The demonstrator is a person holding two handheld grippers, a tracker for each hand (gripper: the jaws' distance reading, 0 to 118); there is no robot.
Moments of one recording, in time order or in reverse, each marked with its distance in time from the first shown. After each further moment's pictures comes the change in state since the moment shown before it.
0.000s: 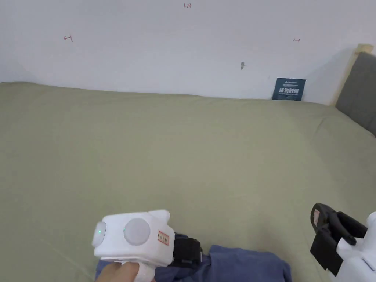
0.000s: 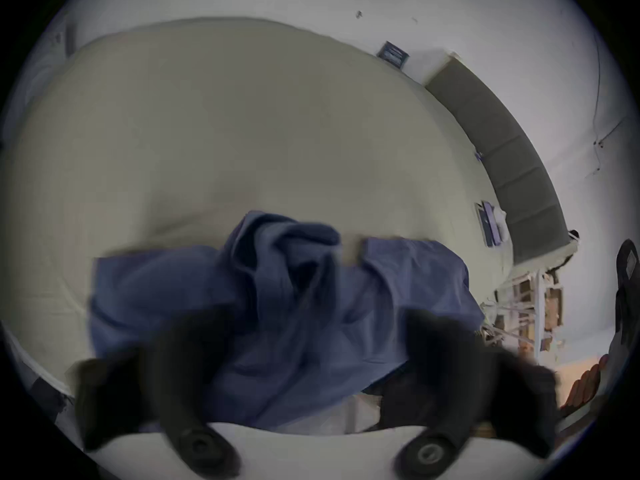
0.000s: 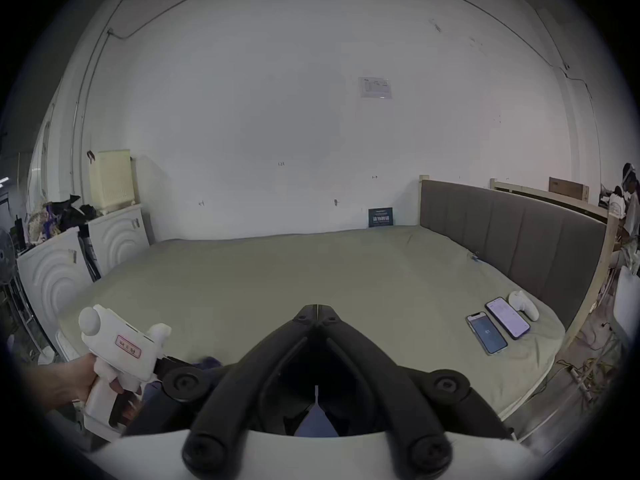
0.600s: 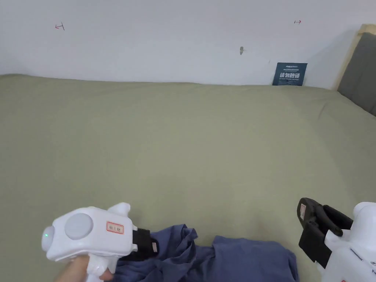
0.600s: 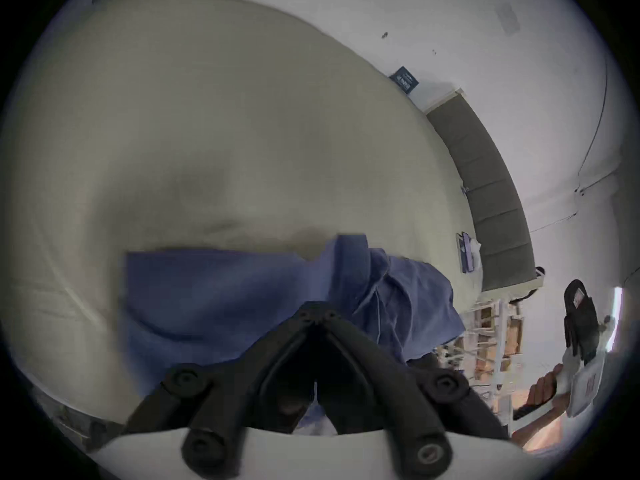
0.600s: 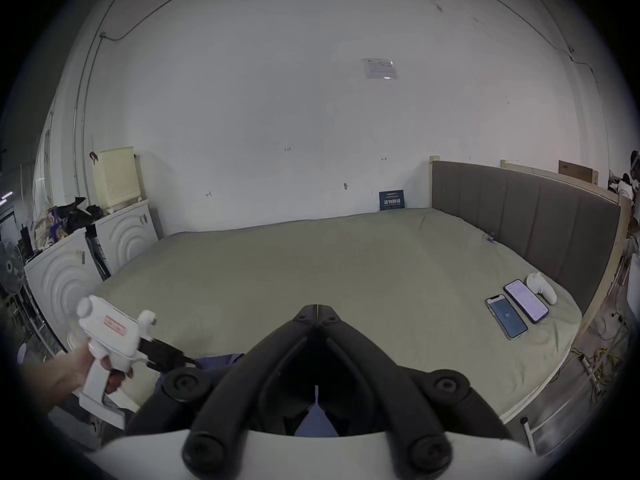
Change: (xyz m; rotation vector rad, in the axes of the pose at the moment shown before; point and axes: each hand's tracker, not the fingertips) left arm -0.081 0.003 0.016 0.042 -0.132 0.167; right arm -0.011 -0.015 -0.019 -0.059 0.056 -0.040
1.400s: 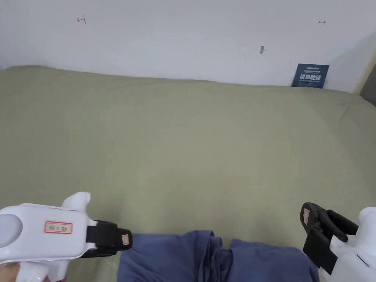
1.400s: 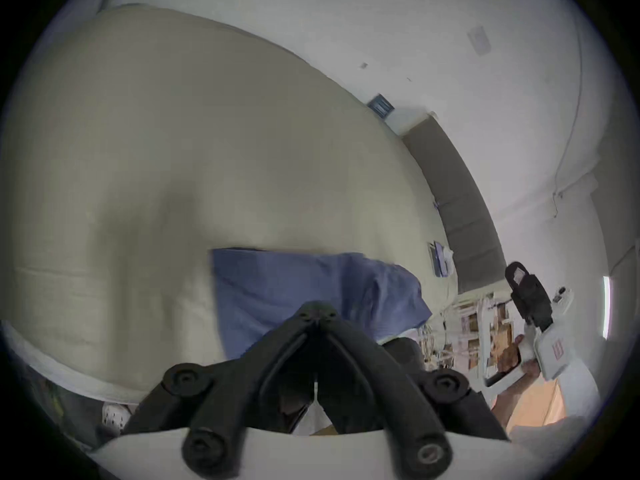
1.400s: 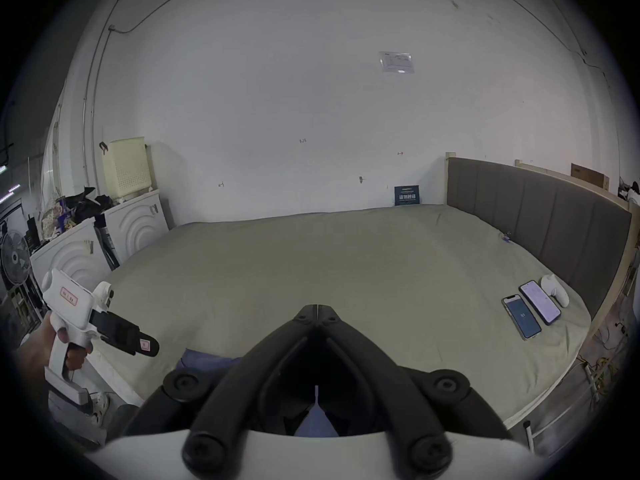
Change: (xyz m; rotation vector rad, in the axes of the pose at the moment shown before) left arm -0.052 -0.016 0.130 0.162 -0.019 -0.025; right arm -0.033 -0.002 -0.014 -0.034 0.052 0.030
